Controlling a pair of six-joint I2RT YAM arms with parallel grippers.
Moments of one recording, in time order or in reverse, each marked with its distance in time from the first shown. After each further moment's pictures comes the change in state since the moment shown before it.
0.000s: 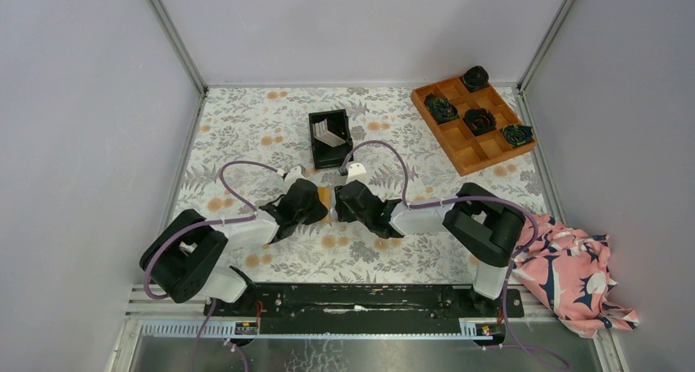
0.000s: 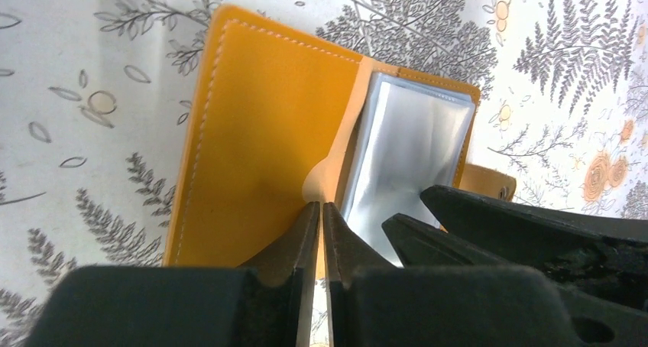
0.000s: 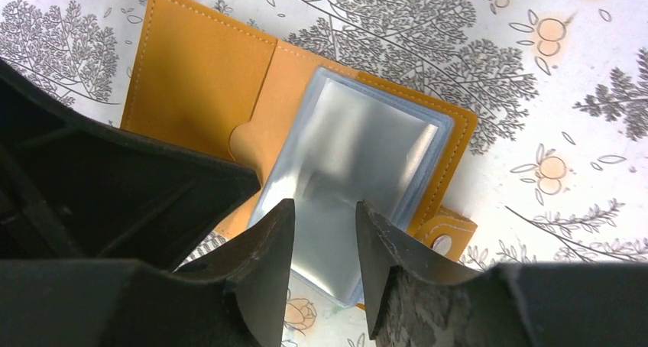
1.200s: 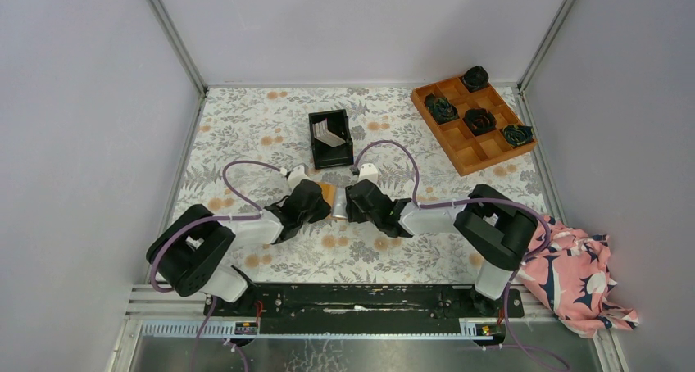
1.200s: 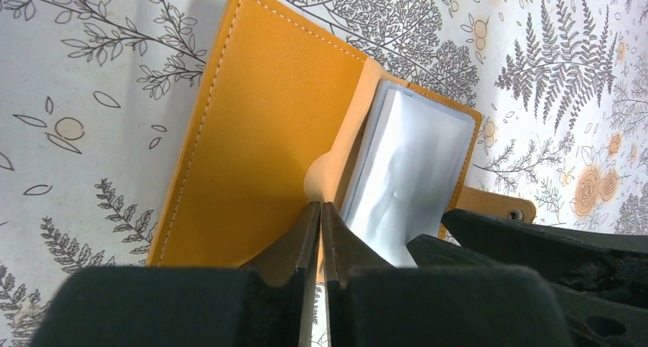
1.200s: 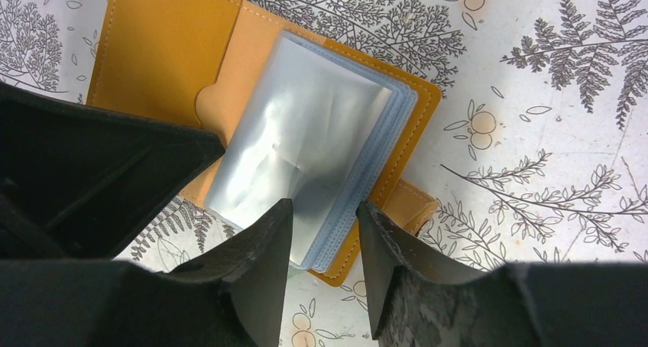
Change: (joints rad) left arm -0.031 0.057 0.001 0.093 -0.037 -0.007; right arm -0.040 -0.074 -0.069 -0.042 -0.013 0.037
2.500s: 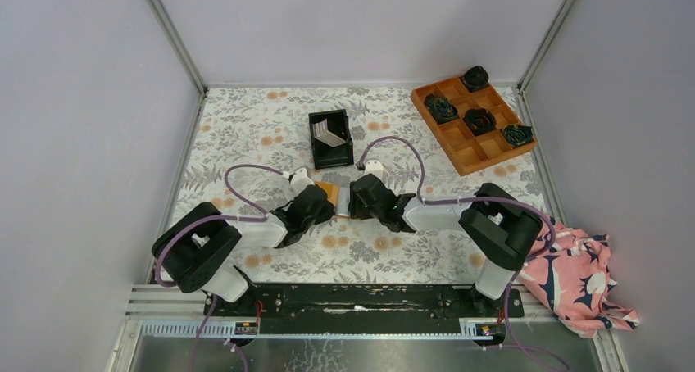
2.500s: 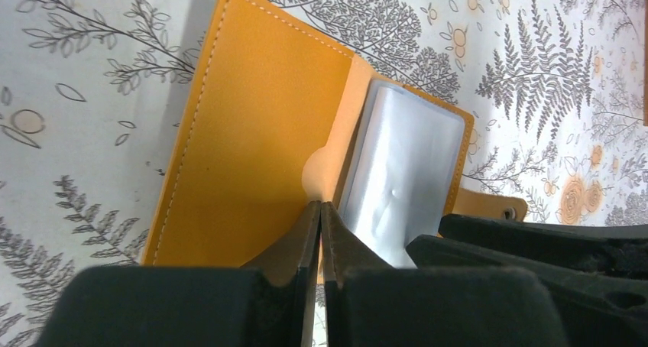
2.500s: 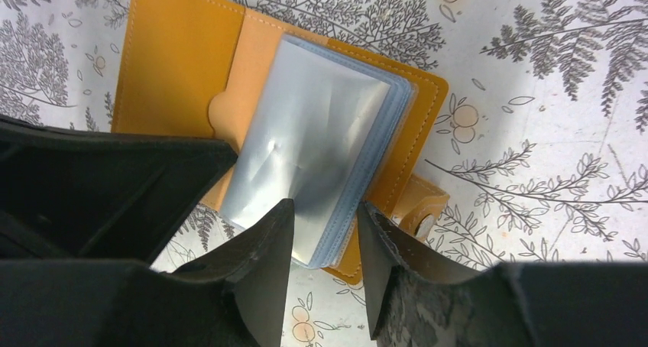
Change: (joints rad) left arm -0.063 0.037 -0.021 0.089 -0.090 -0.047; right arm -0.038 -0.021 0.013 -0.060 -0.061 0.057
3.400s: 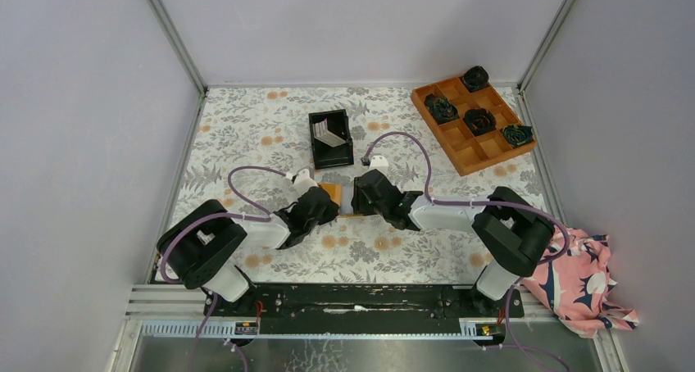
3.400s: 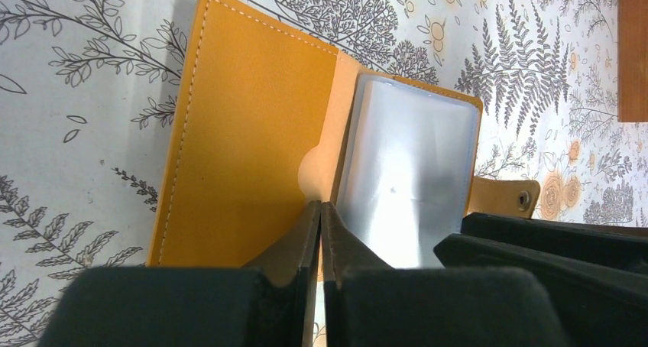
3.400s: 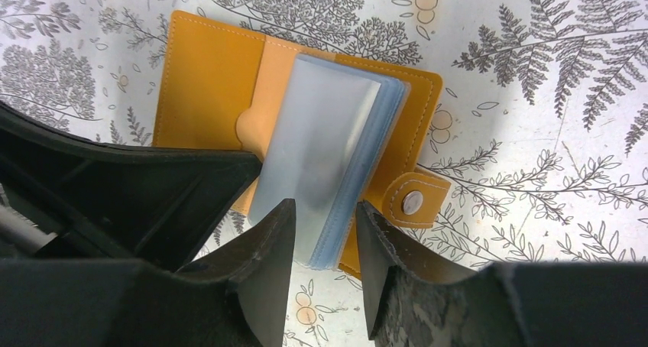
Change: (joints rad) left arm -0.028 0.040 0.000 0.071 -0.002 -0.034; right arm -0.023 -0.068 0.000 -0.052 0.008 0.013
